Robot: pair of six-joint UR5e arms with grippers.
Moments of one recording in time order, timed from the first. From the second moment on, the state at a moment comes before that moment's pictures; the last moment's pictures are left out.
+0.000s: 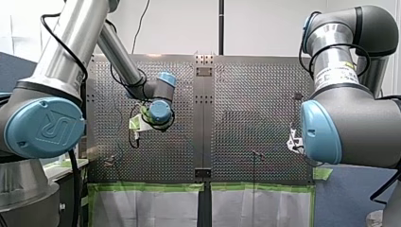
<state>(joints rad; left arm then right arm) -0.48 -1.91 -2.00 -2.65 -2.17 -1.93 1.54 -0.75 1.71 -0.95 1.35 1.72</state>
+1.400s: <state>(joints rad) -0.23 -1.55 -2.10 -2.62 -2.16 -2.25 1.54 -0.74 1.71 -0.95 1.35 1.72</state>
